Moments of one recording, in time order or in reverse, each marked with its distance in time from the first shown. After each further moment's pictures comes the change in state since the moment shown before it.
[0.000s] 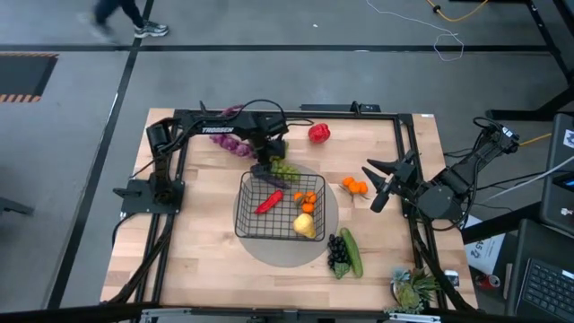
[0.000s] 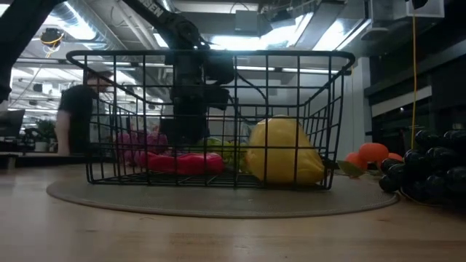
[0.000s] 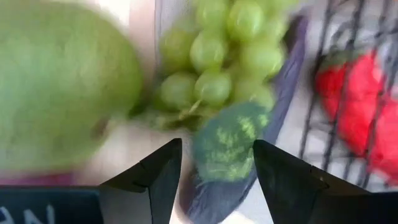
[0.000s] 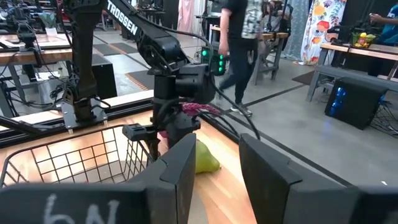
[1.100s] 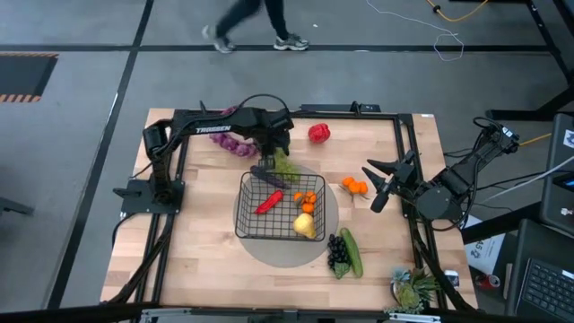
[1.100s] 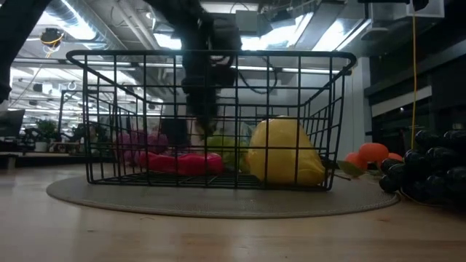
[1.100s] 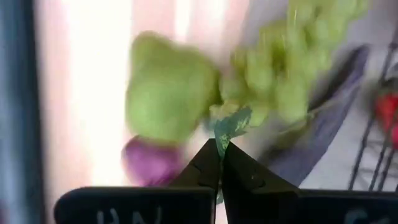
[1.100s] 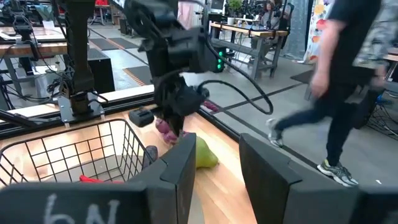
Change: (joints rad) left arm -0.054 -0.045 0.160 -0.080 -0.332 -0.018; right arm 0.000 0.000 0.000 -0.052 -0.001 0.029
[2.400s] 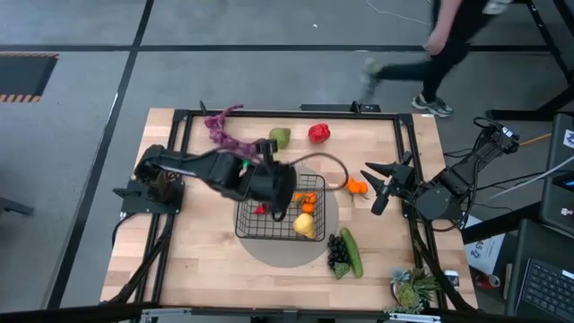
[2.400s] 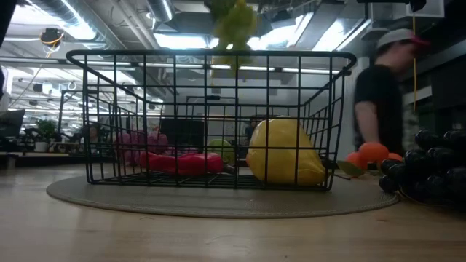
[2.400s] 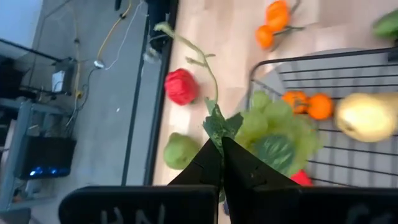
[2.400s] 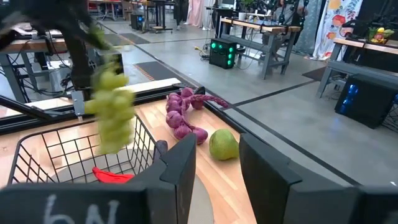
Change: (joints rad) left arm -0.661 -0.005 0.631 -0.387 -0.608 -0.328; right arm 0.000 0.000 0.000 0.000 -0.052 0.000
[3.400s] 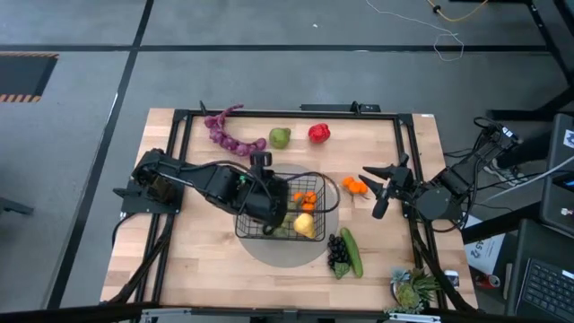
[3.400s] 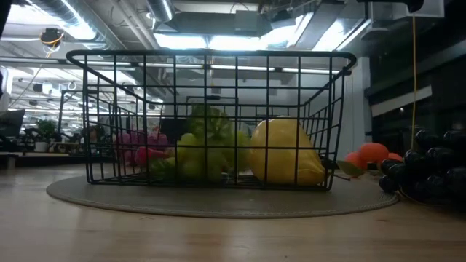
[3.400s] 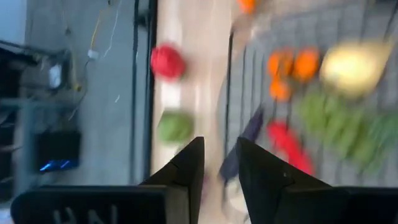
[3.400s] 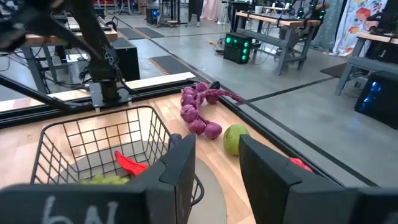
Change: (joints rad) left arm -0.060 0.000 -0.034 -0.175 0.003 -0.078; right arm 0.000 0.000 0.000 -0.001 -0.079 0.000
